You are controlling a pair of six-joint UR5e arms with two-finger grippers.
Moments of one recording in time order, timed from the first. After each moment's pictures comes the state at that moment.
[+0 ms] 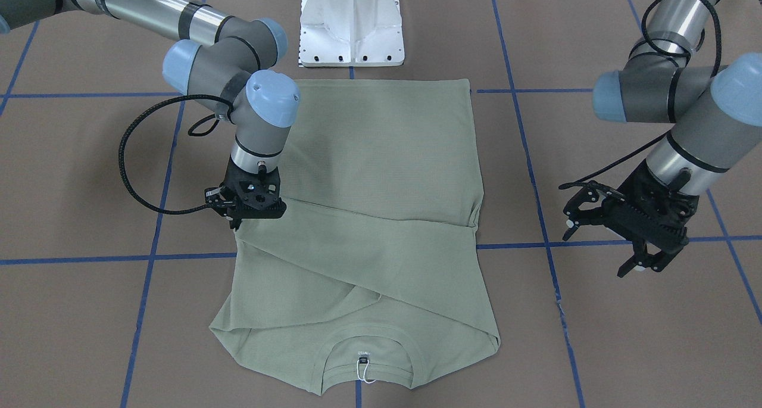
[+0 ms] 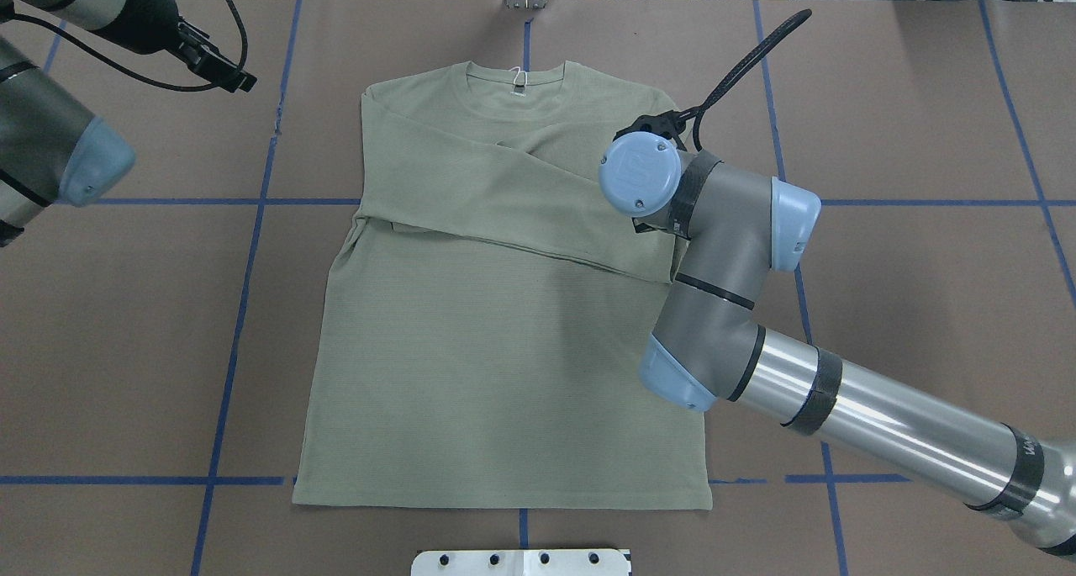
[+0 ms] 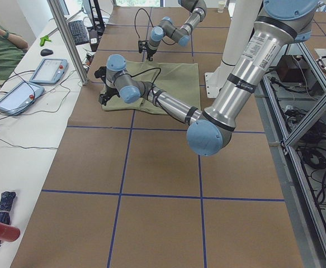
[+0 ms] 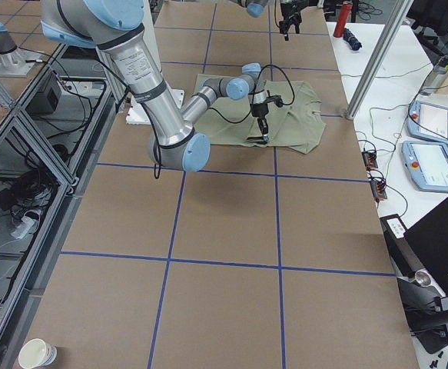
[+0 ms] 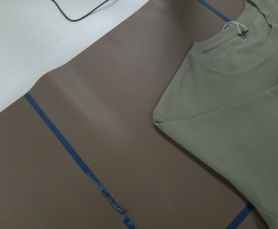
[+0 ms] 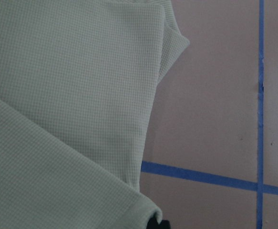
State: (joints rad) left arm -1.09 -2.07 -1.50 -2.07 -2.17 -0.19; right arm 0.58 -0.90 1.53 -1.76 1.51 0.88
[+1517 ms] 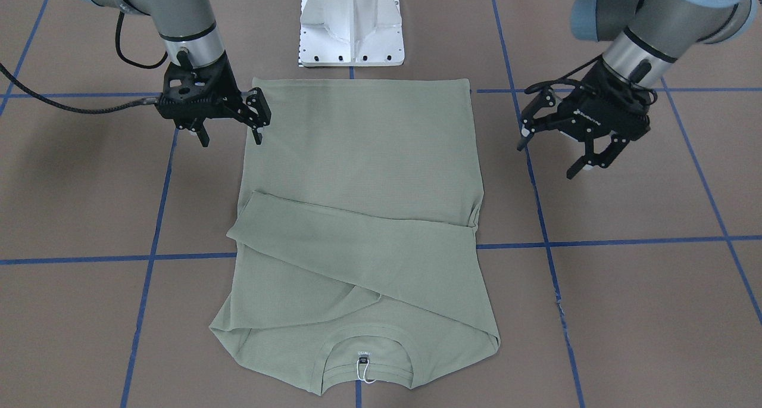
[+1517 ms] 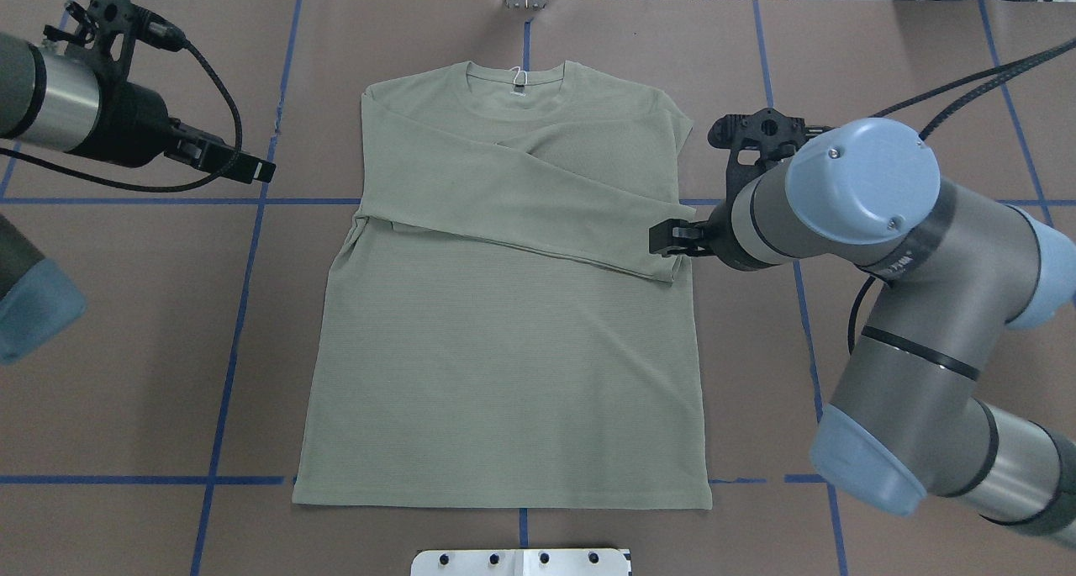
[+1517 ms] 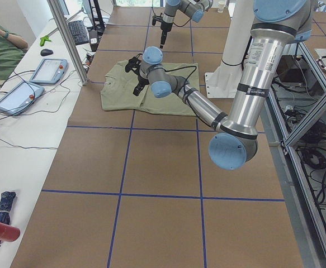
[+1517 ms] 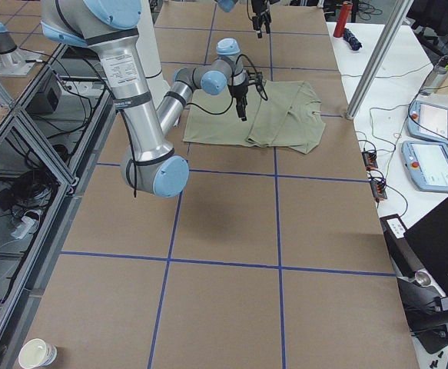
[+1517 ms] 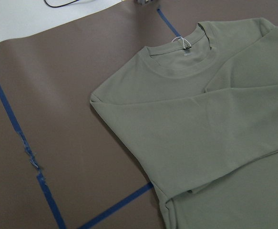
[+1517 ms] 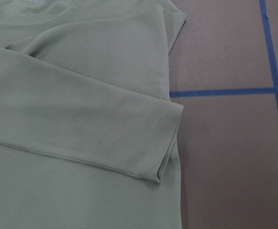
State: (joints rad) left arm -0.90 -1.79 -1.99 -2.06 -2.11 -0.73; right arm 0.58 -1.20 2.11 -1.62 1.76 1.26
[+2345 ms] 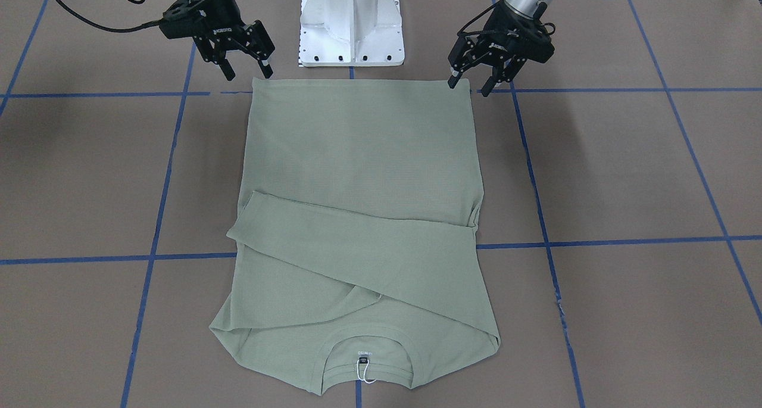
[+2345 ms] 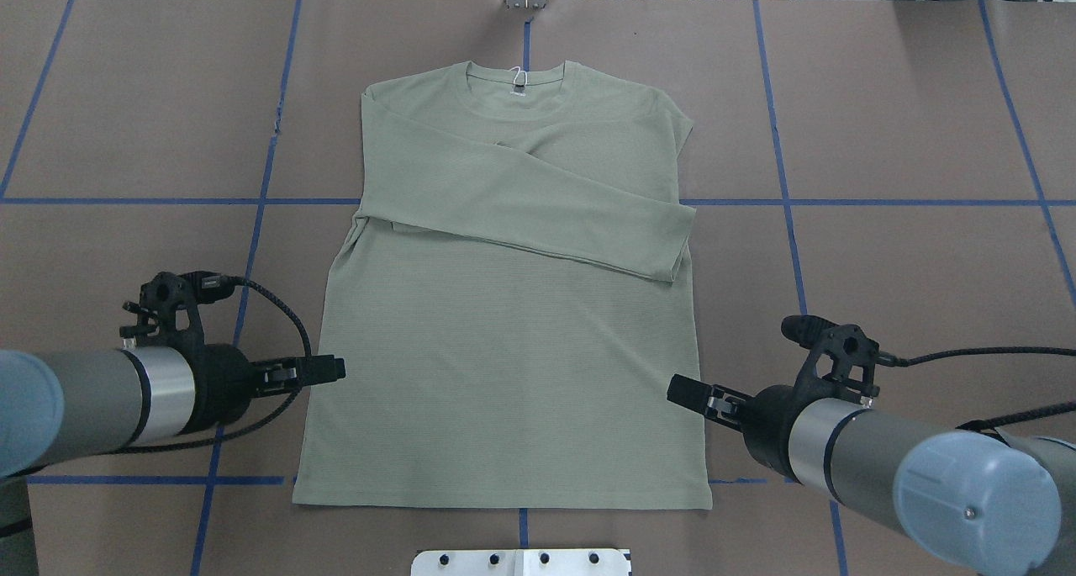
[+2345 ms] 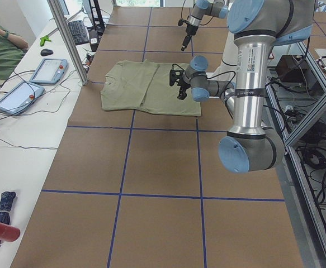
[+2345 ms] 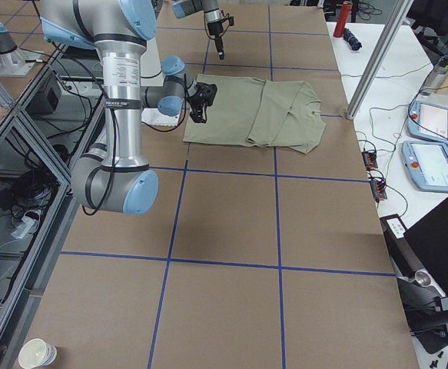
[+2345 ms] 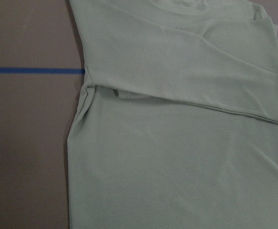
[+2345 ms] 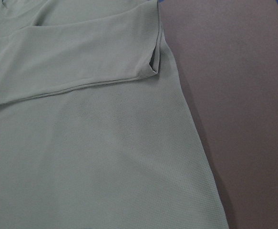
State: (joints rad) left arm -0.31 -1.55 -2.18 -2.16 -1.57 -1.55; right arm 0.16 -1.60 2.28 -1.16 1.34 1.77
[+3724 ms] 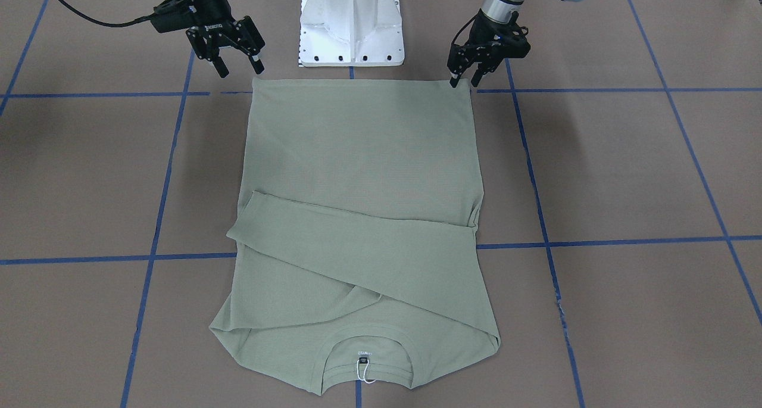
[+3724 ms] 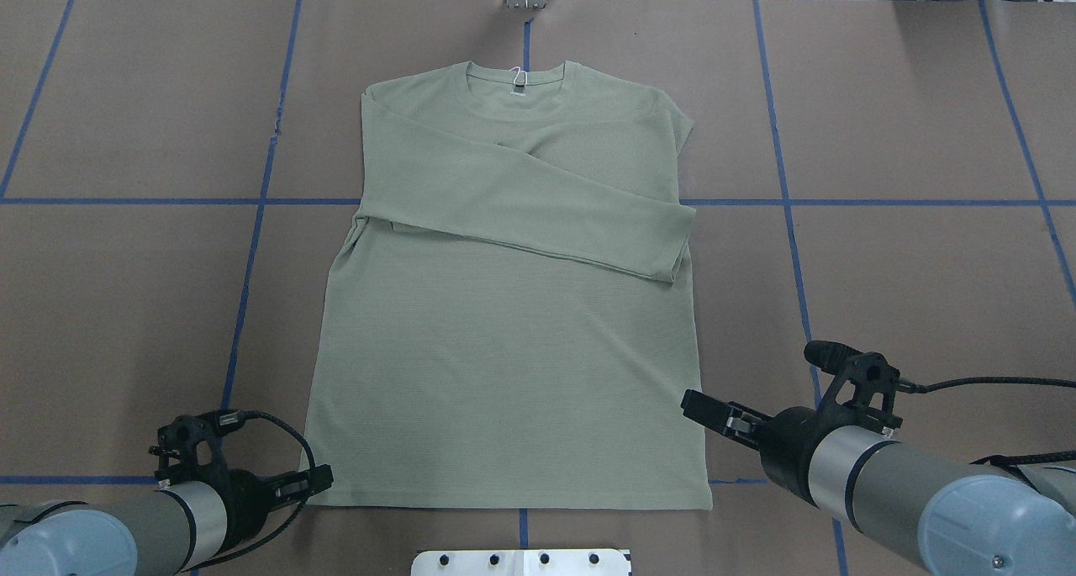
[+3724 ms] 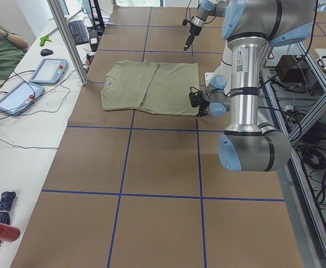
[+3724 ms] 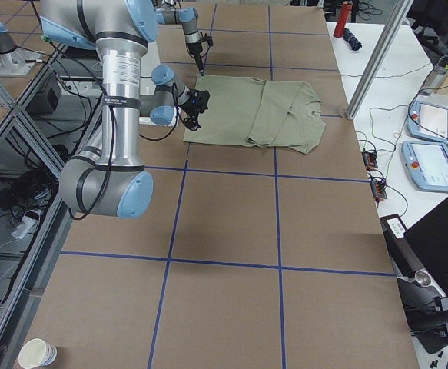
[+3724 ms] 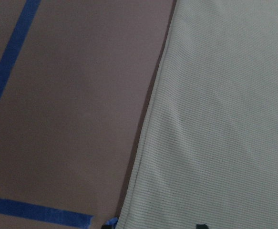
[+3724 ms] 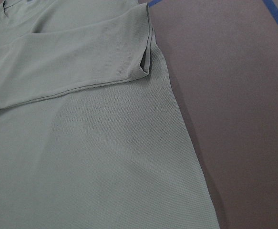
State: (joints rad) left arm -0.05 -1.48 -2.06 -2.20 -1.37 -1.78; right arm 0.12 -1.65 2.28 -1.10 1.27 1.80
